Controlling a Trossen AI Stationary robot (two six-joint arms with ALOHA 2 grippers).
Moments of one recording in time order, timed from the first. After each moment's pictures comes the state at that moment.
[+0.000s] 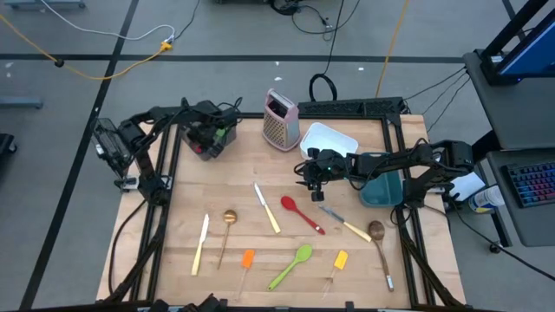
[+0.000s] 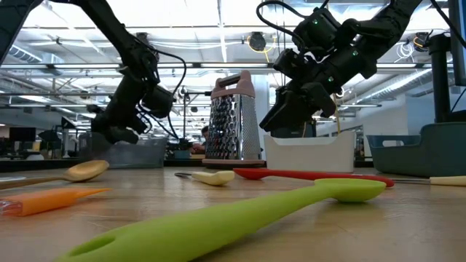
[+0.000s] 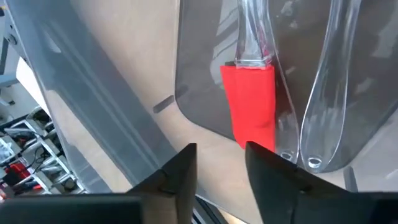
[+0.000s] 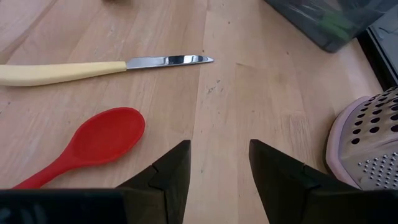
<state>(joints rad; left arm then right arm) 0.78 1.81 1.11 -1.21 -0.38 -0.28 -0.16 1.54 0.69 0.25 -0.06 -0.33</state>
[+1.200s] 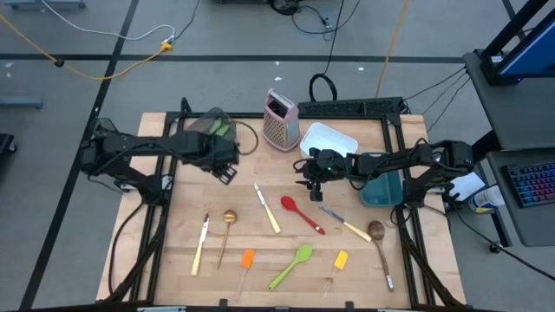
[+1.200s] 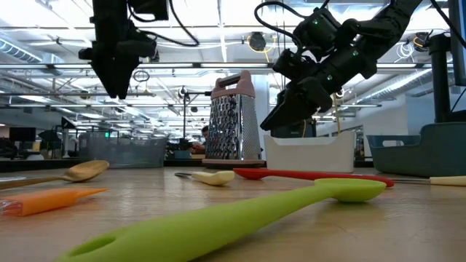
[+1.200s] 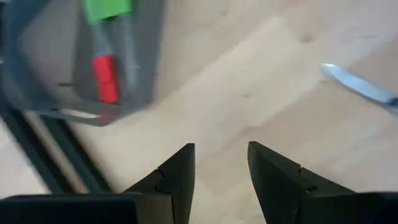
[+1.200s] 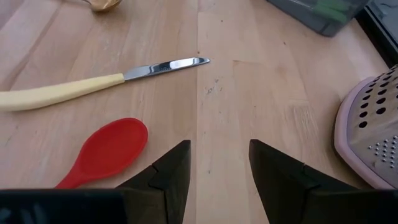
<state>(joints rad) 0.14 1.39 1.18 -1.27 -0.27 -0.79 -0.16 1.54 0.69 0.26 -0.06 -0.20</state>
